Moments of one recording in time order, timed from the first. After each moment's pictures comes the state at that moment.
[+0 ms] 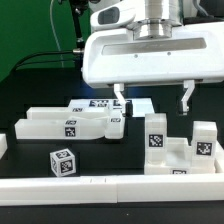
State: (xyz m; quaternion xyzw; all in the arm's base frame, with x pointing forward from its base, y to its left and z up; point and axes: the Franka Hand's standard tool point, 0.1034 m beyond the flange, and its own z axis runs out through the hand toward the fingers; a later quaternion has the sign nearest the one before) arm 0.631 0.039 0.102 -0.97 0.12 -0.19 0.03
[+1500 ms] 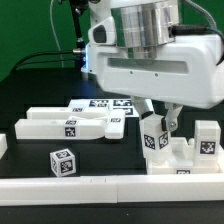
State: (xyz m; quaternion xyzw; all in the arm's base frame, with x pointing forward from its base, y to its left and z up) arm 0.632 0.045 0.085 -0.85 0.52 0.00 0.07
